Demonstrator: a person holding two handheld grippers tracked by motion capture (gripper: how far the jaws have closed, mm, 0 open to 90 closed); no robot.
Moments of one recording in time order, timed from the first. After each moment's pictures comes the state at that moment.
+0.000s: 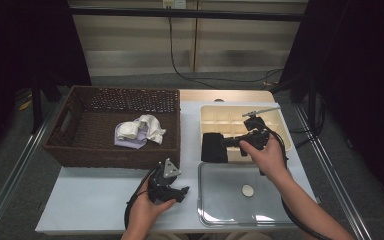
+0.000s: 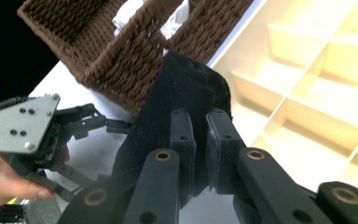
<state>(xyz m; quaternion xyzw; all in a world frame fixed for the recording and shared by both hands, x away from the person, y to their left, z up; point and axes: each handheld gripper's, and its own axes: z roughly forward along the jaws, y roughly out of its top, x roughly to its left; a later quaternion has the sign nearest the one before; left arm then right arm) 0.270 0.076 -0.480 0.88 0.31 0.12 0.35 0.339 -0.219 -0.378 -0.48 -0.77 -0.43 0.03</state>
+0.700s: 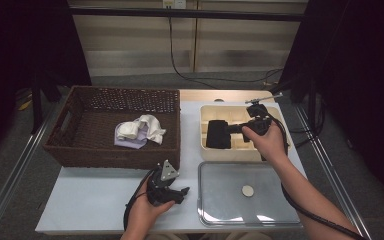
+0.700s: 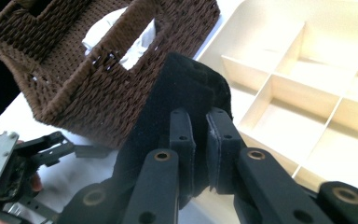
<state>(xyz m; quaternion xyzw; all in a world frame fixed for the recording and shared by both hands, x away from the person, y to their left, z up) 0.267 0.080 -0.486 0.87 0.30 0.12 0.38 0.376 -0.232 -0.371 -0.50 -0.76 -0.41 0.00</state>
